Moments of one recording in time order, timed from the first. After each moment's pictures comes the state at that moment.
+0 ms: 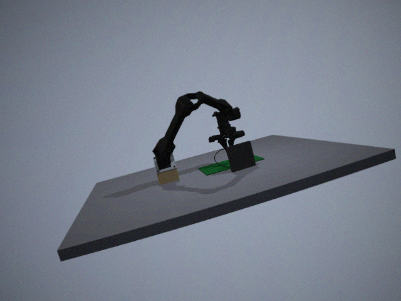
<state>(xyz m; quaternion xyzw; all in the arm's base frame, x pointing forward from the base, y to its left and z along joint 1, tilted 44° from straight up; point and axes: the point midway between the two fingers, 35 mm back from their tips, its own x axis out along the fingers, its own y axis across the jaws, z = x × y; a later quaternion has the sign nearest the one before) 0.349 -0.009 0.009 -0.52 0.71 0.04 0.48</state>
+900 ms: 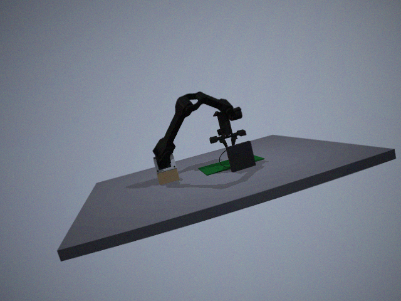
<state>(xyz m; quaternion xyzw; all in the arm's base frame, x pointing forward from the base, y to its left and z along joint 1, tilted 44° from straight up) 0.353 -0.017 0.018 -0.63 0.67 0.24 0.32</state>
